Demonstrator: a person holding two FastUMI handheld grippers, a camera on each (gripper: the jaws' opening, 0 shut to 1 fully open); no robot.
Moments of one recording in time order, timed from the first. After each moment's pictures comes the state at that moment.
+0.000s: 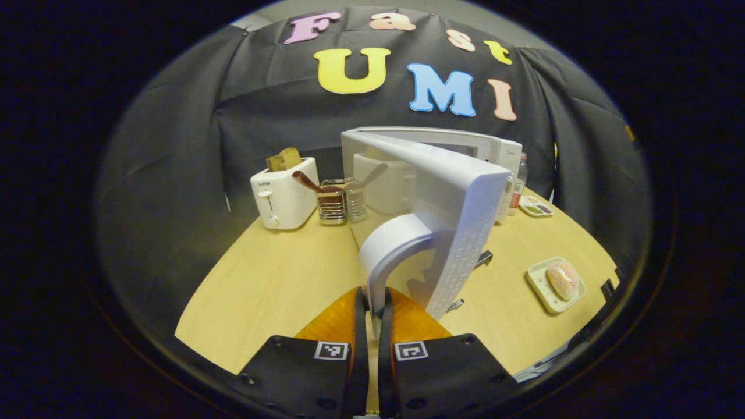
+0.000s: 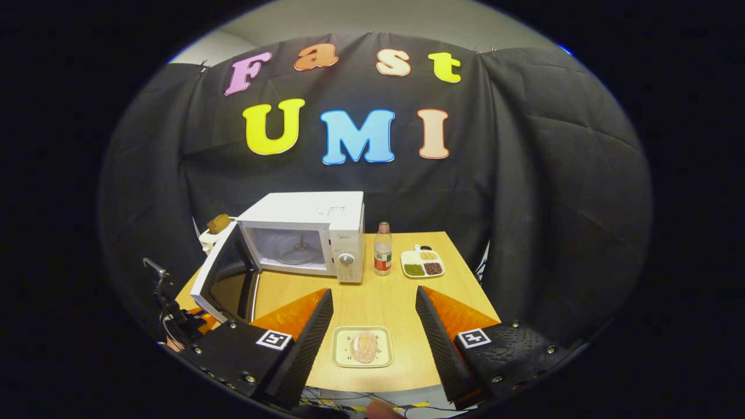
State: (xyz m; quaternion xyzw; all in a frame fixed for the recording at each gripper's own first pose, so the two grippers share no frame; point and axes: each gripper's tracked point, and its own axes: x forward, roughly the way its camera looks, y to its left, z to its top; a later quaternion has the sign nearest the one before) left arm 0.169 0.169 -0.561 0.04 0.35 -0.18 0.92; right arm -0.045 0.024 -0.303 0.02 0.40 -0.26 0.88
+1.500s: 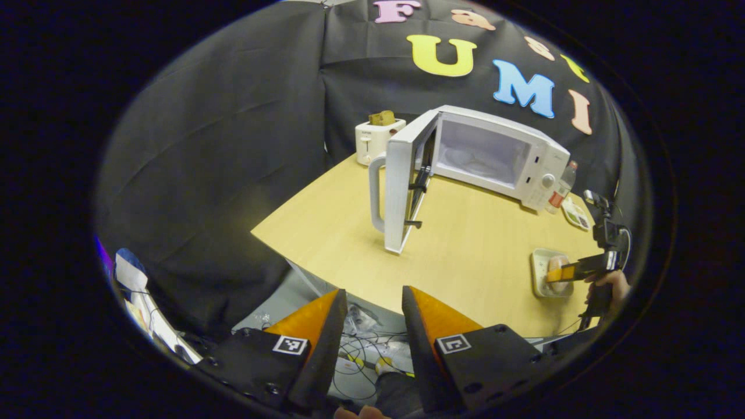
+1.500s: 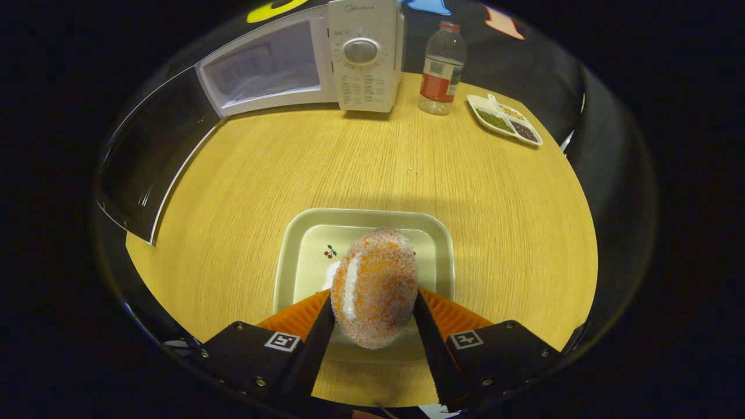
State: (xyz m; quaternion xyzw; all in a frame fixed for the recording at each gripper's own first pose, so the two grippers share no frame) left arm -0.023 0.188 -0.470 0.00 0.46 0.07 0.88; right arm -0.092 0.022 -0.625 0.07 0.66 -0.12 0.73
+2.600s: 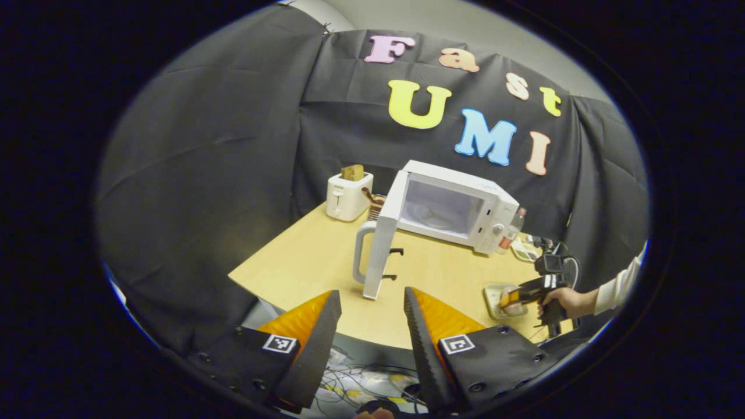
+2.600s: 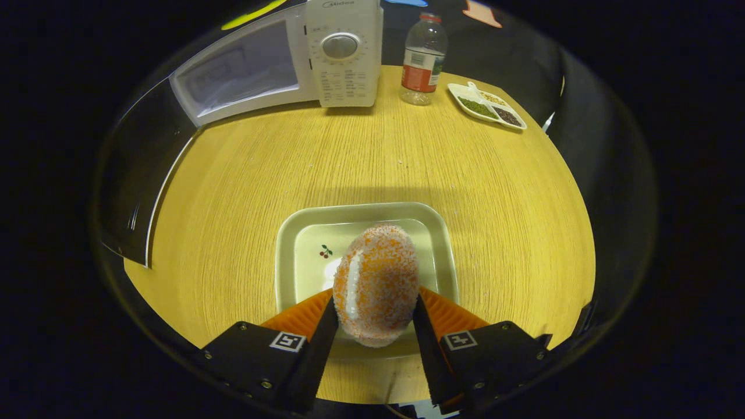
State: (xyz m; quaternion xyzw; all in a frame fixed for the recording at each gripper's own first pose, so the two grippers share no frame) left arm 0.001 0.231 -0.406 -0.08 0.36 -0.05 0.93; right arm -0.095 0.030 -0.630 0.11 0.67 -0.21 0.70
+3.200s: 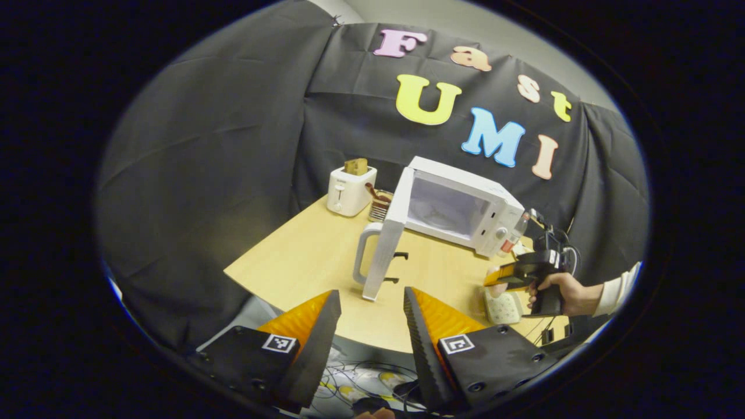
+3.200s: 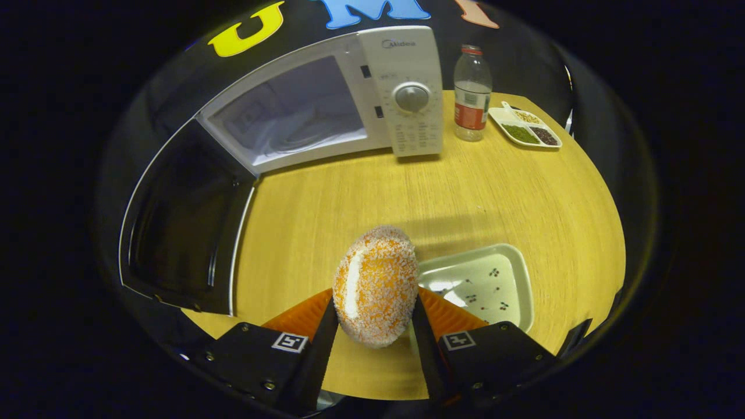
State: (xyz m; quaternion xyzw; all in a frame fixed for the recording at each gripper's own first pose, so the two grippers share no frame) left arm 0.039 0.225 -0.409 -0.08 0.37 -0.04 0.93; right arm 0.036 0.118 -0.587 0.24 0.59 -0.16 0.76
